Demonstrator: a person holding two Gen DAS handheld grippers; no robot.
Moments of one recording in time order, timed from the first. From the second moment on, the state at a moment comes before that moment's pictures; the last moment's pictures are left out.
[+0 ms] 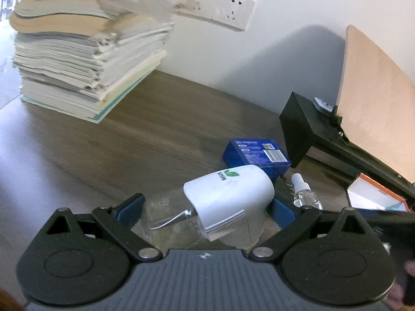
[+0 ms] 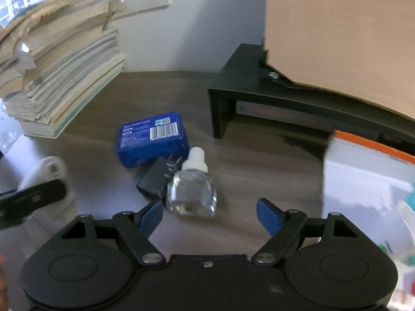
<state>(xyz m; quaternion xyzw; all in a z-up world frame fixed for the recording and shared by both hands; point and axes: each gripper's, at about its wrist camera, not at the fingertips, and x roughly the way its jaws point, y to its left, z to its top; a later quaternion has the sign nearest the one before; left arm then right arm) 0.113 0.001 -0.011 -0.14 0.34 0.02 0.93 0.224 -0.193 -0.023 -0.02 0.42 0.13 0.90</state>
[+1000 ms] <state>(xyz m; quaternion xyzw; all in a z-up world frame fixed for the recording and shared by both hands) 0.102 -0.084 0.029 -0.12 0.32 -0.08 0.94 0.147 -0.282 0.049 -0.01 0.35 0.06 0.93</state>
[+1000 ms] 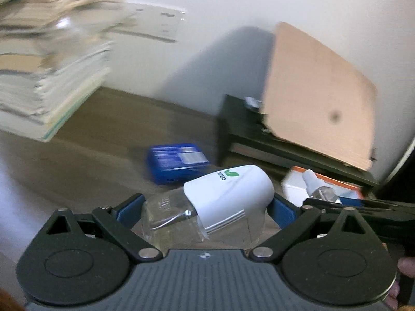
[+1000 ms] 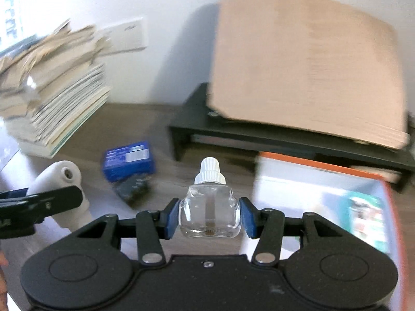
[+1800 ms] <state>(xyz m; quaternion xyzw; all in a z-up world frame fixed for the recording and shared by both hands) 0.099 -0.283 0.032 -0.05 0.34 -0.24 0.91 0.058 -0.467 0.067 0.06 0.32 -0.07 0.94</state>
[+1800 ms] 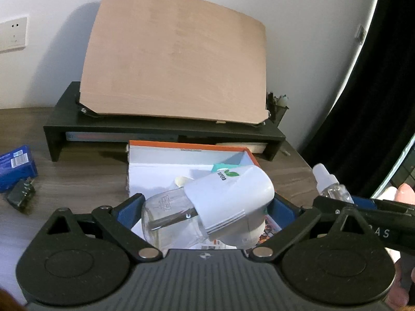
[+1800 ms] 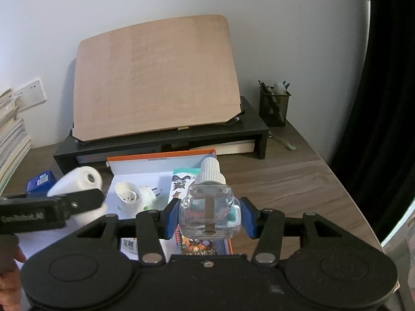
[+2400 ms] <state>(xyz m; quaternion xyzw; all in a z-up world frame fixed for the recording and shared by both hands) 0.098 -0.287 0.028 -0.04 0.35 -0.21 0.91 0.101 -0.462 0.057 0.06 0.34 -0.03 0.94</state>
